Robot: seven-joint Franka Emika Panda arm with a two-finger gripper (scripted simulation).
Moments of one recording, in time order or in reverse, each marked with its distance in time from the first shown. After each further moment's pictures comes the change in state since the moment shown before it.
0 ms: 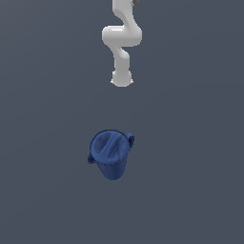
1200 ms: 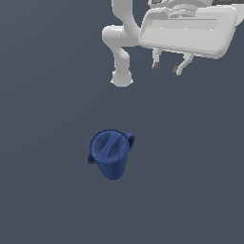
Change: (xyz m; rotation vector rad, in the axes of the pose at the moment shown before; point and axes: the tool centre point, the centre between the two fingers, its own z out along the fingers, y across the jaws) arm -0.028 -0.054 0.137 -0.208 0.062 0.251
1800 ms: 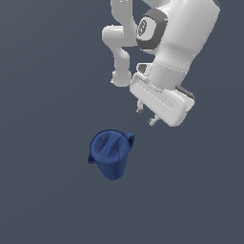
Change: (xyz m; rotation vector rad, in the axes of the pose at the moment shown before) arm -0.019 0.021 0.148 -0.168 -0.066 0.158
